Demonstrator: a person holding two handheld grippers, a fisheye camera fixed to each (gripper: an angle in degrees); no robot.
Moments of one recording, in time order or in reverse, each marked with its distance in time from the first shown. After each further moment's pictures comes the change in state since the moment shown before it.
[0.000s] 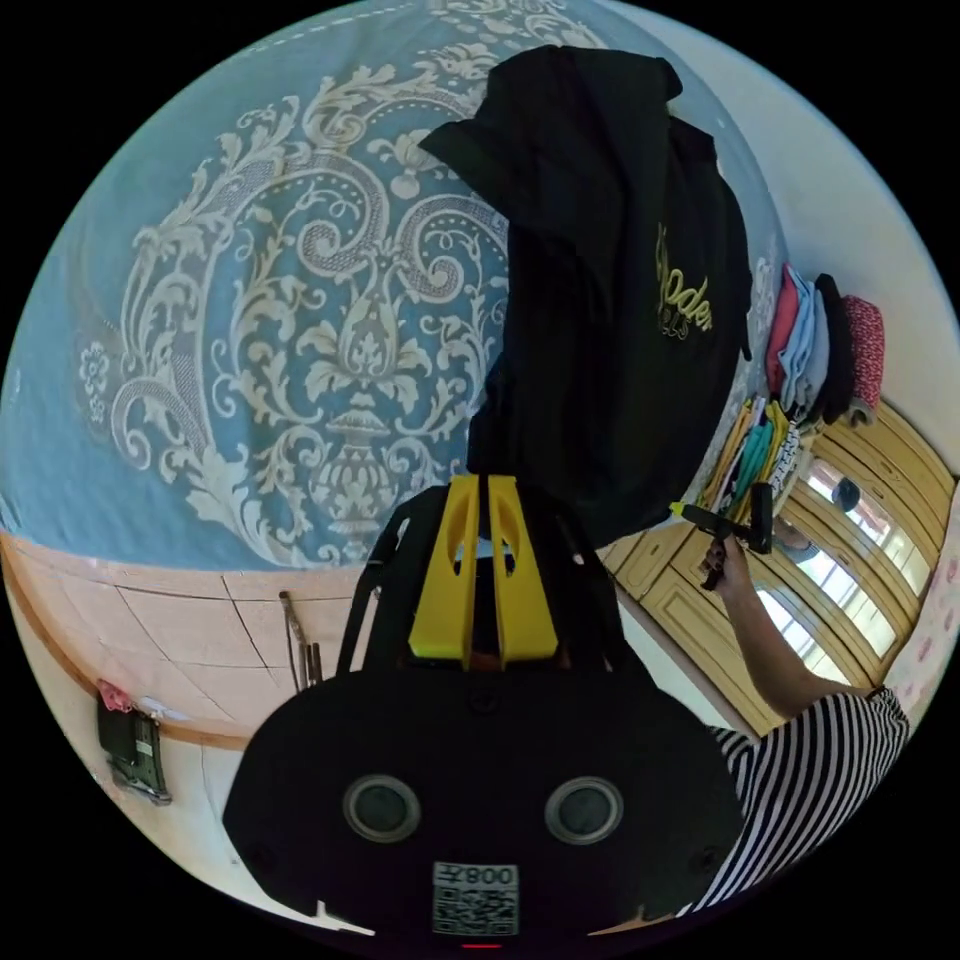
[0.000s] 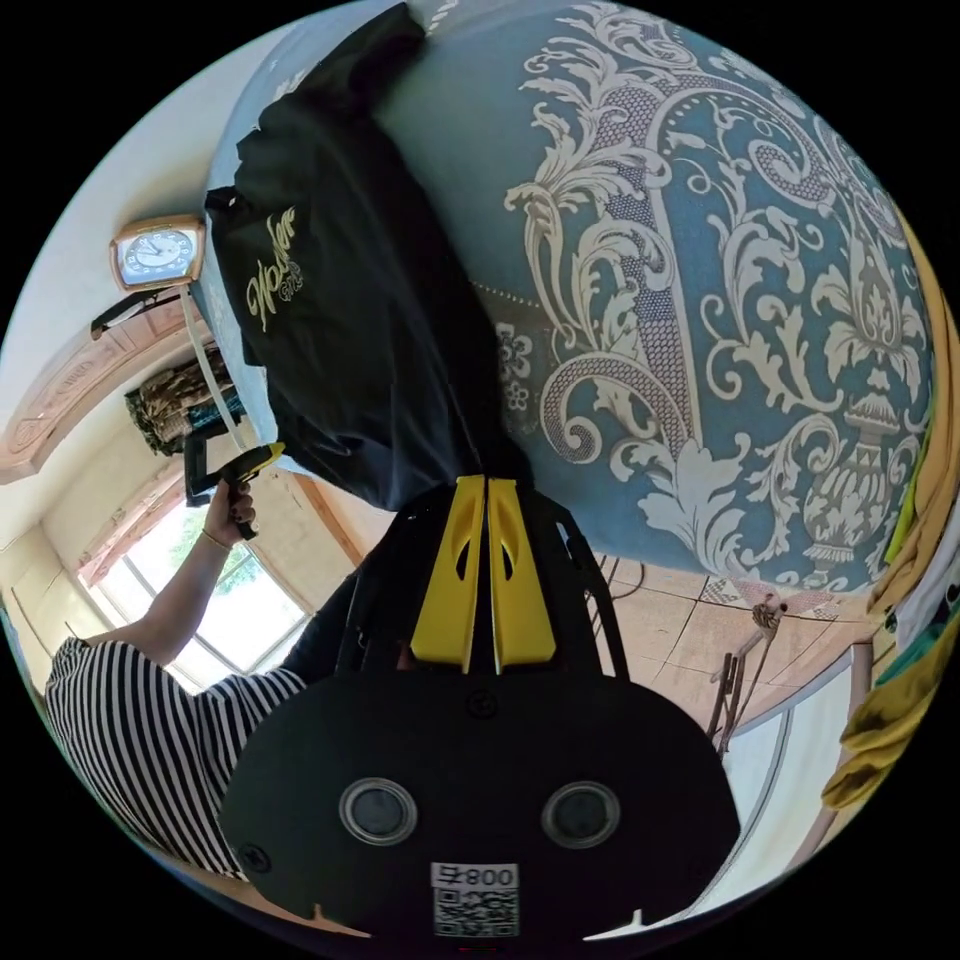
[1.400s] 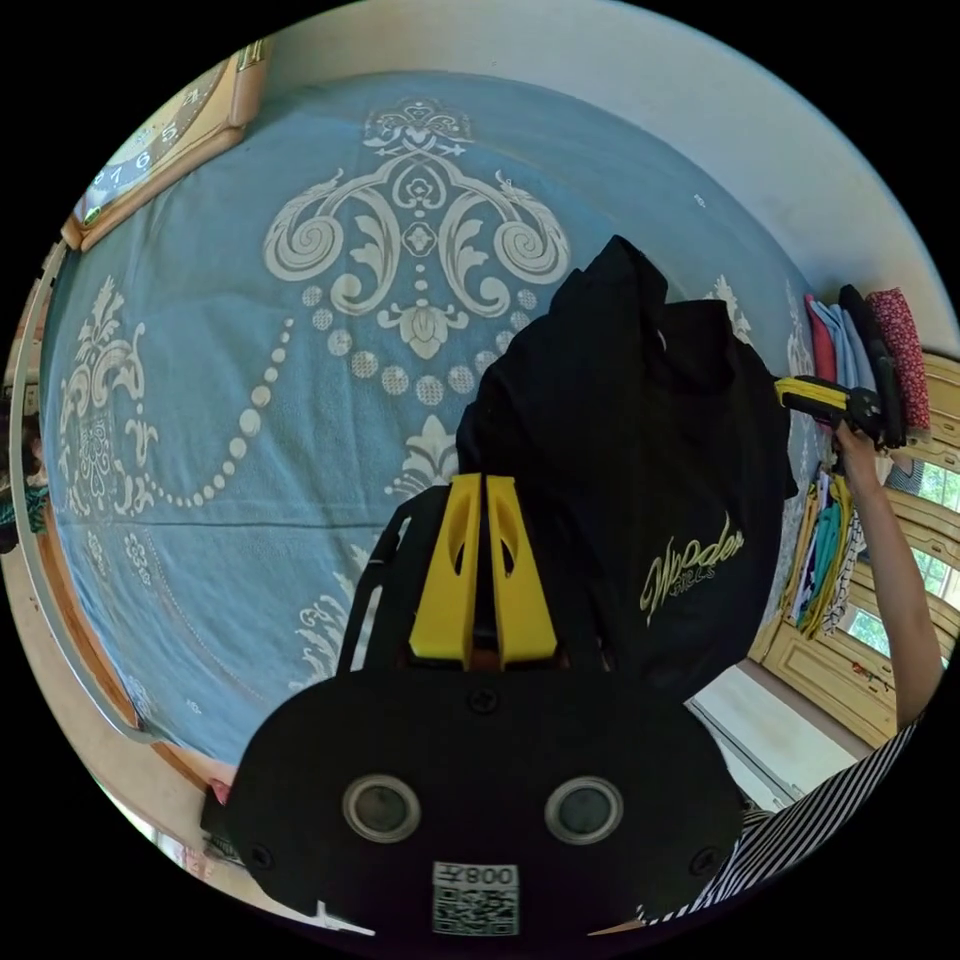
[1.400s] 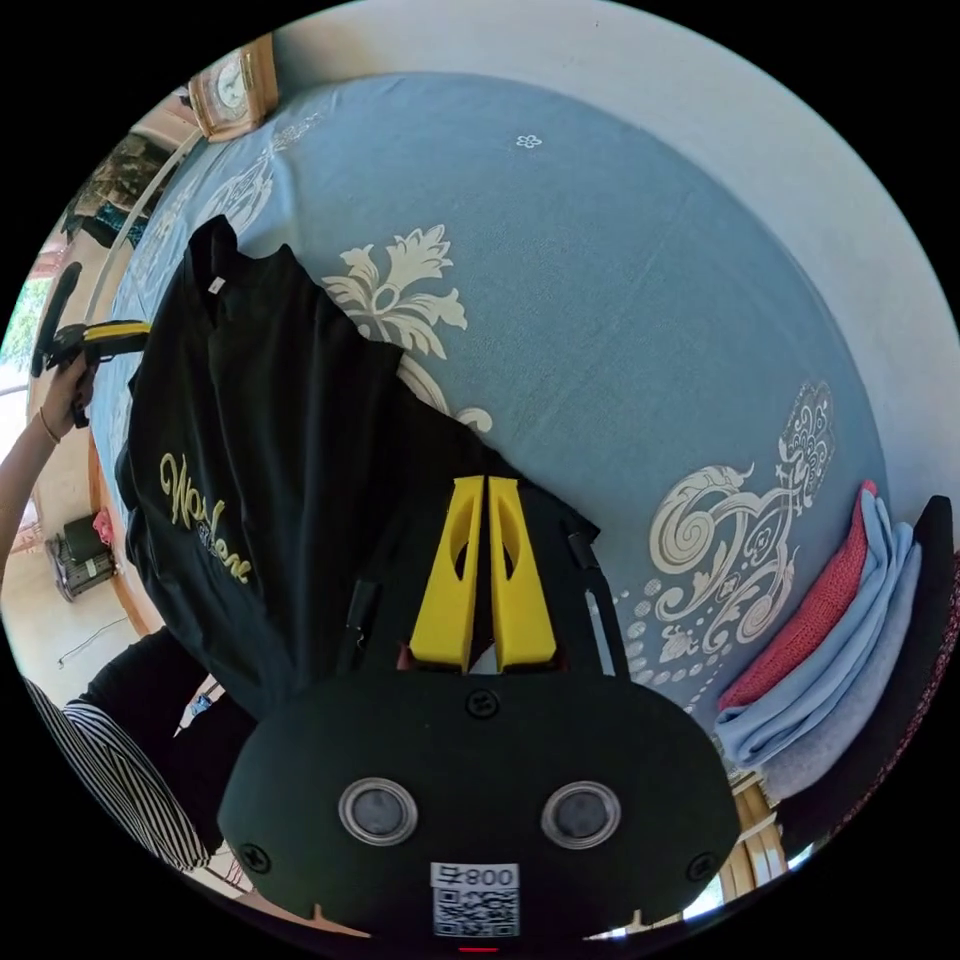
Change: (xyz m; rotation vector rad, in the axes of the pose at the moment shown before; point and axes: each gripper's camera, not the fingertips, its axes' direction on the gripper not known) left arm 0.029 -0.041 -0.058 0.265 -0.333 0.224; right arm -0.390 -0.177 -0.023 0.183 0.786 -0.604
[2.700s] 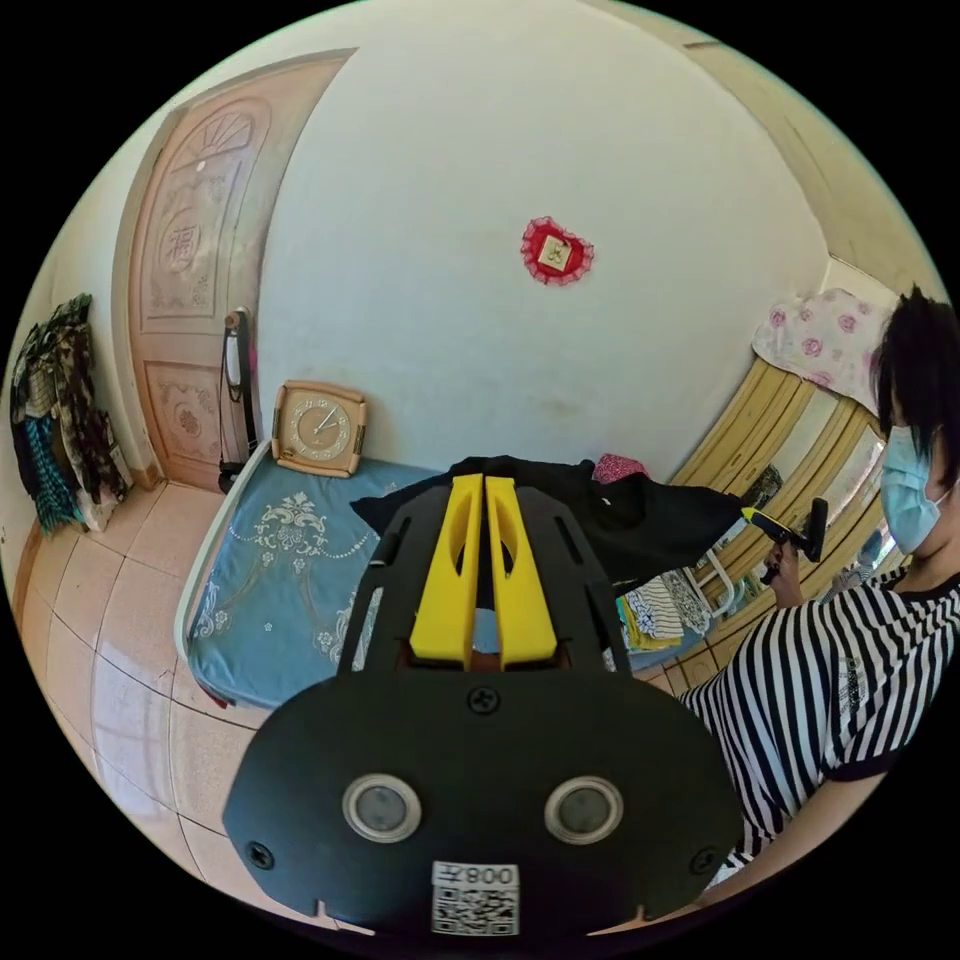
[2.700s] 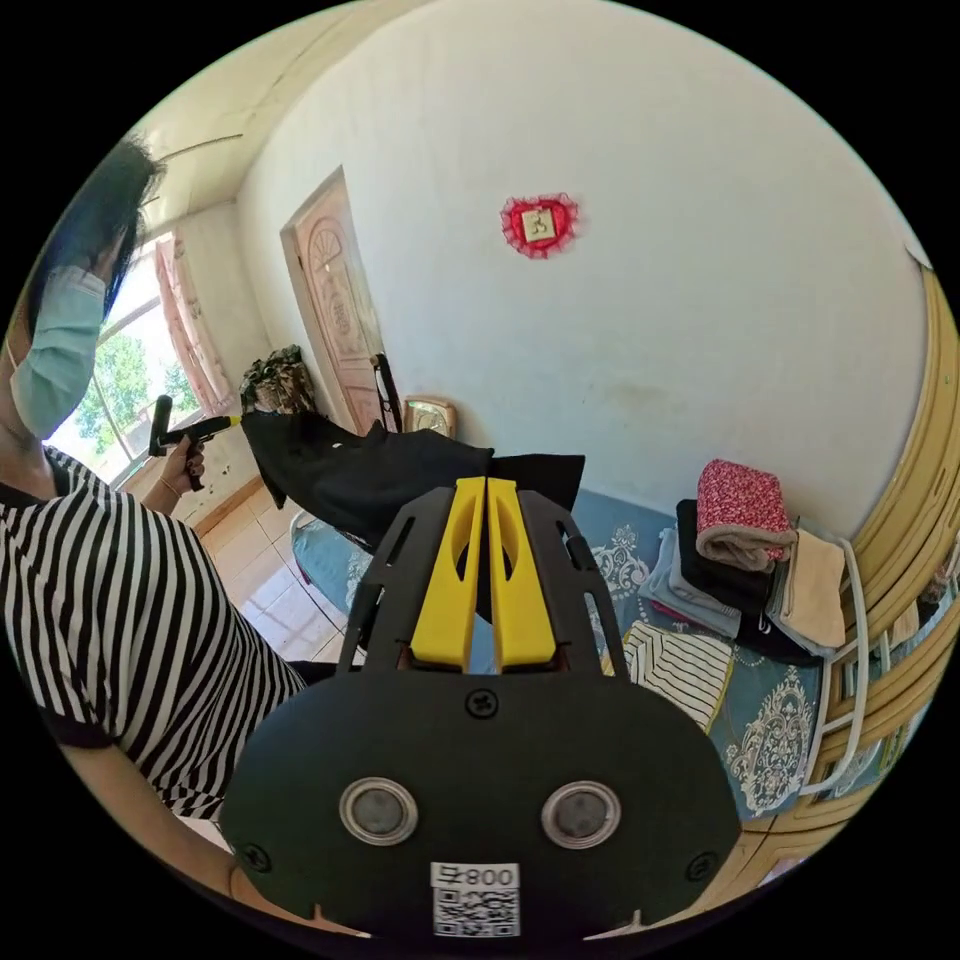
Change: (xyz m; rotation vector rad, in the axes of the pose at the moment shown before) left arm 0.059 0.794 -0.287 0.967 0.138 0.078; right arm -0.338 0.651 -0.578 1.022 -0.067 0.063
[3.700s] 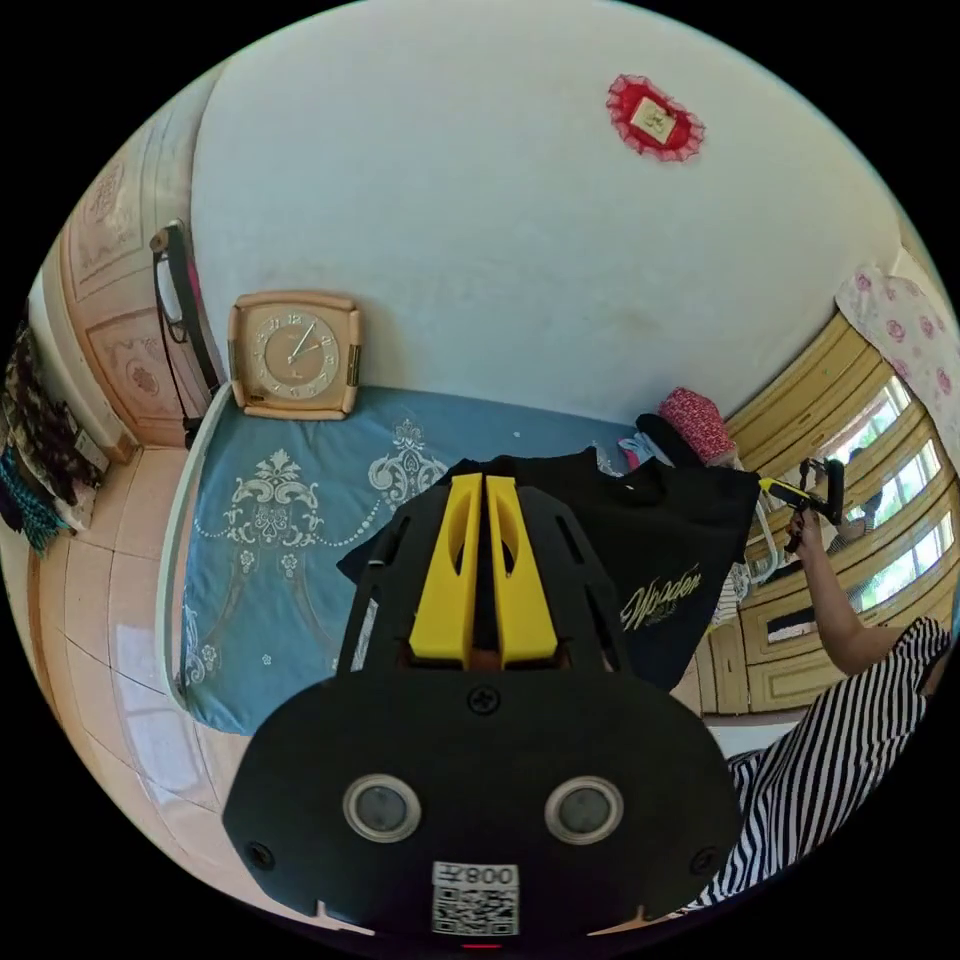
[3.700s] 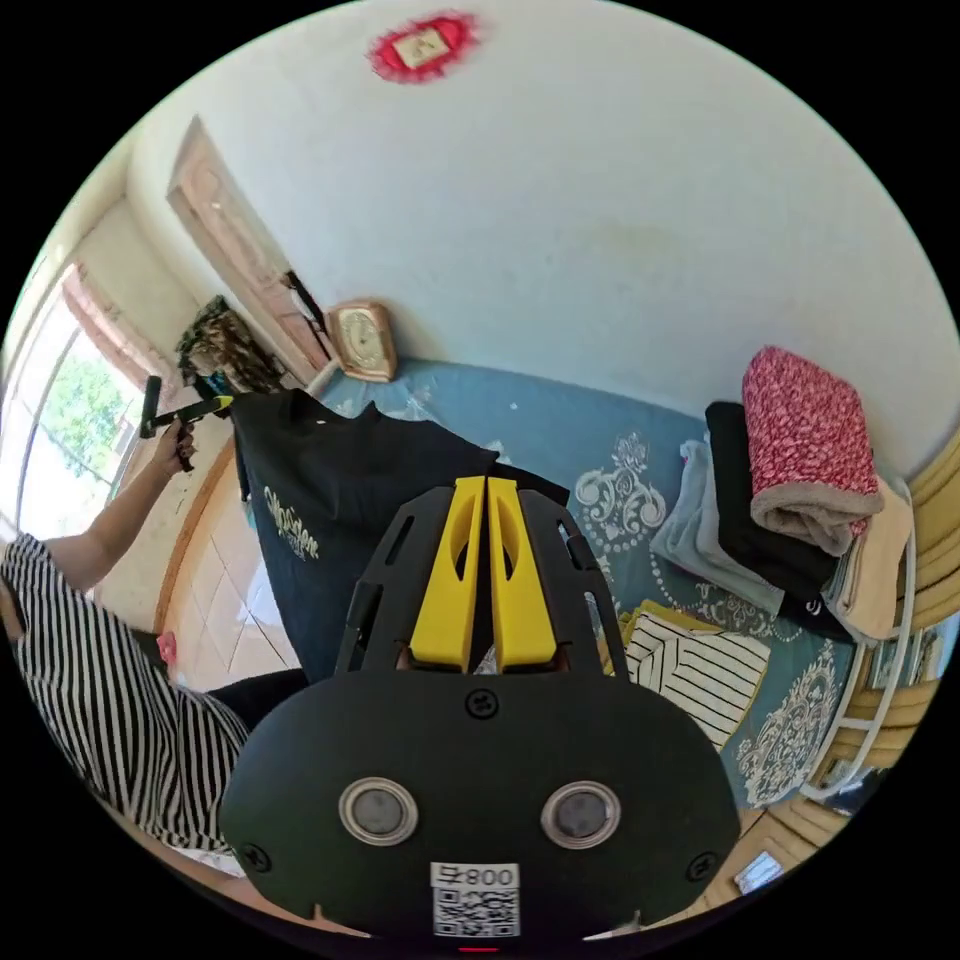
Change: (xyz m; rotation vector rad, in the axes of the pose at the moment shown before) left arm -0.099 -0.069 0.303 -0.345 -0.020 -0.014; right arm 0.228 0.006 0.185 -0.386 -0.018 0.169
